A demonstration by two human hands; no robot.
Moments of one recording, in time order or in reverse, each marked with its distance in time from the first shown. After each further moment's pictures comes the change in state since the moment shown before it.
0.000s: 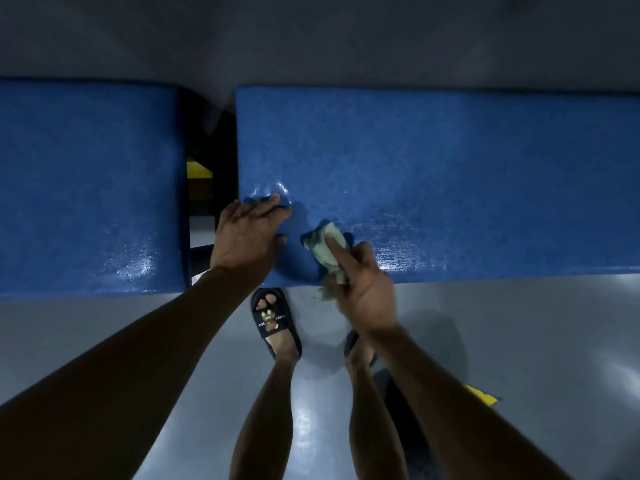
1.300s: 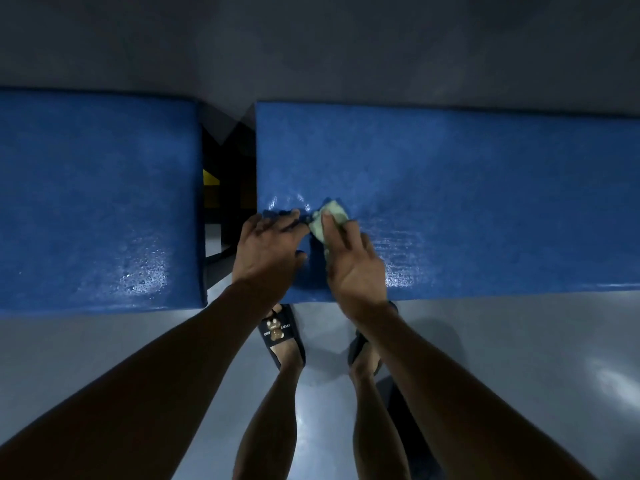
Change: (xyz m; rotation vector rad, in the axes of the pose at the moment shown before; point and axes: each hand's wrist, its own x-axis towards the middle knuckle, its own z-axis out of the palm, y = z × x) left_hand 0.010 -0.008 -0.002 0.002 -0.066 0.020; right_hand 0.063 -0.043 0.015 -0.274 -0.013 -0.029
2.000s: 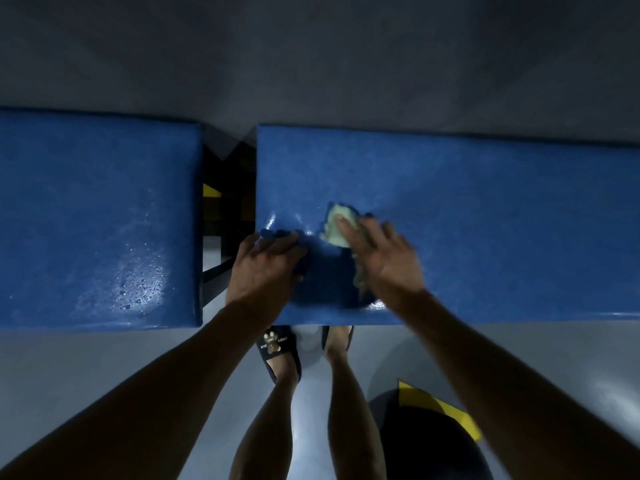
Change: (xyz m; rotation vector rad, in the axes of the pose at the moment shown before) left_hand 0.005 -0.004 -0.001 -0.005 0.053 0.028; right_hand 0.044 0.067 -0.029 -0.238 0.013 -0.260
